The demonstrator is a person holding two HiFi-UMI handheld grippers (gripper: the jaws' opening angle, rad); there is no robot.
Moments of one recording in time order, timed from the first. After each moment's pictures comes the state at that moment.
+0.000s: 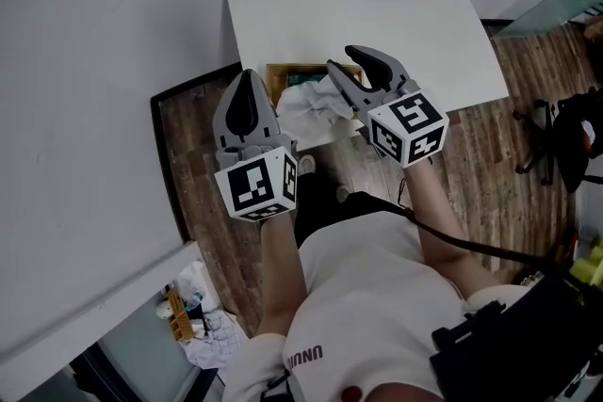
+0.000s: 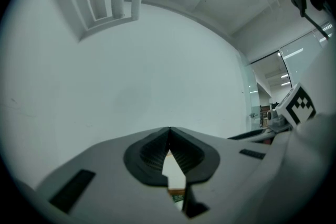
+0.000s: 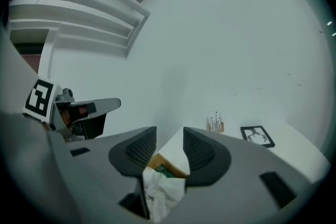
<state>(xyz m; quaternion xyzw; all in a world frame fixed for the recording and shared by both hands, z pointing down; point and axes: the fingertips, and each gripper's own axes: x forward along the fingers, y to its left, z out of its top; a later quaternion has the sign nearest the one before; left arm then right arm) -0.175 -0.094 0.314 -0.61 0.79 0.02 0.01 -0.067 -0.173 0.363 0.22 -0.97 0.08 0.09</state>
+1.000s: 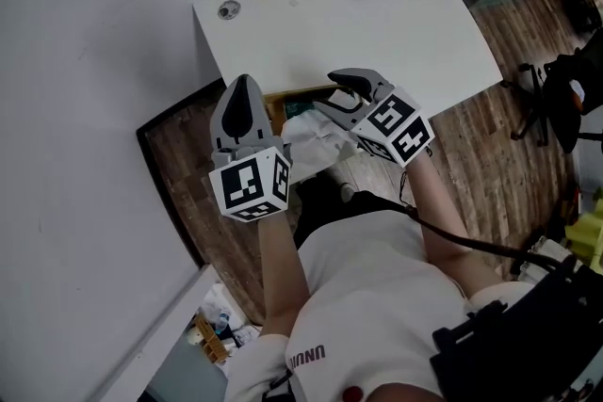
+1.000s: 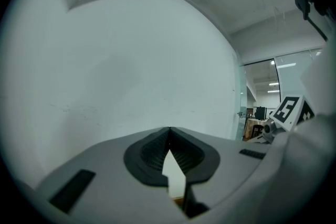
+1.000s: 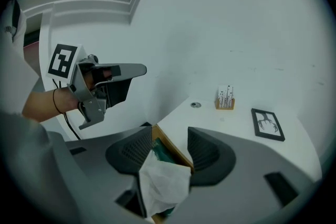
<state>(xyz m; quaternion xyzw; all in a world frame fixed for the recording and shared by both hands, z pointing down) -0.212 -0.175 0.350 -0.68 0.73 0.01 -0.06 -0.103 -0.188 0.439 0.15 -0.95 0.09 0.26</state>
